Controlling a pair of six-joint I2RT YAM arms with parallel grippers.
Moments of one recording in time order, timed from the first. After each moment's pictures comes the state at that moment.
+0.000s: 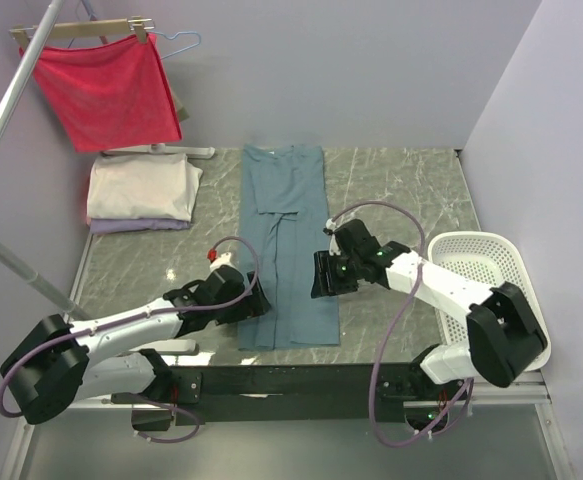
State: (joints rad) left arm -0.82 1.14 0.46 -0.18 -0.11 -0.97; right arm 0.62 1.38 0.83 -0.47 -0.28 0.47
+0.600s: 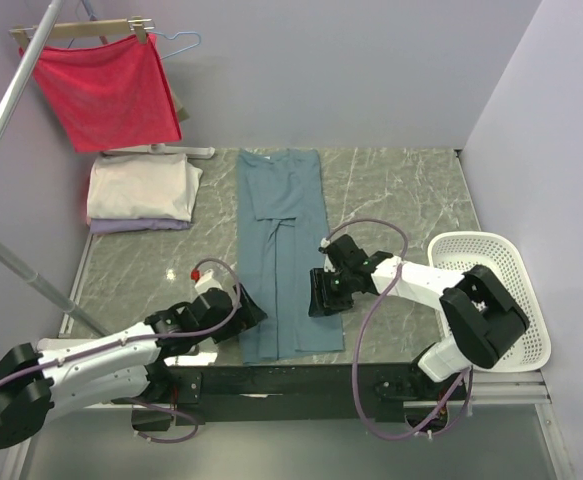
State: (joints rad) left arm -0.93 0.90 0.29 -0.17 -0.18 -1.22; right arm 0.67 1.50 0.74 -0.39 -0.31 0.55
